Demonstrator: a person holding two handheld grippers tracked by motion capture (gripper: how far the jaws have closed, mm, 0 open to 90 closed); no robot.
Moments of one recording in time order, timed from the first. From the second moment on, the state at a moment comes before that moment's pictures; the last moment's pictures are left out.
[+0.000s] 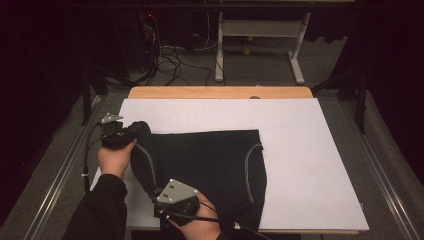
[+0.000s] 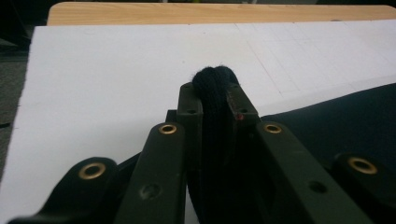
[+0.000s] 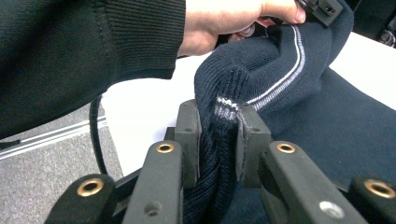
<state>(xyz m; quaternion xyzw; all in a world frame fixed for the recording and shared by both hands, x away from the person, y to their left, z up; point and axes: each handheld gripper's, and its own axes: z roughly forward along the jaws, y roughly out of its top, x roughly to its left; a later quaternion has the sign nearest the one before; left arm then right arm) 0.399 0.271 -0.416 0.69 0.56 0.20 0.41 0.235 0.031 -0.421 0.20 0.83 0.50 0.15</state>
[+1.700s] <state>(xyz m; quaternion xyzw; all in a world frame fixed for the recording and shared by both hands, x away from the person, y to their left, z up) 0.428 0.104 -0.402 0.74 0.49 0.21 0.41 0.229 -0.111 -0.438 0.29 0.79 0.50 0.20</state>
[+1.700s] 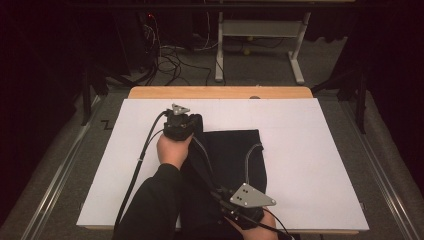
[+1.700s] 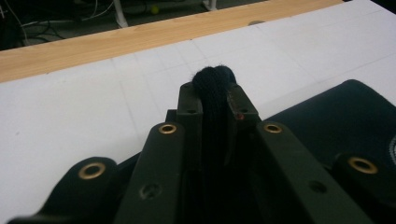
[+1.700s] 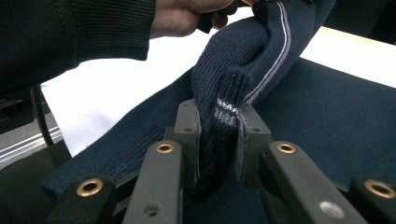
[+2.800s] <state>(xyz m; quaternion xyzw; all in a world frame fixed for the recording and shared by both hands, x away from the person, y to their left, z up) 0.434 0.004 -0.416 0.76 0.44 0.18 0.44 0.213 -0.191 -0.448 0.34 0.78 0.47 0.23</state>
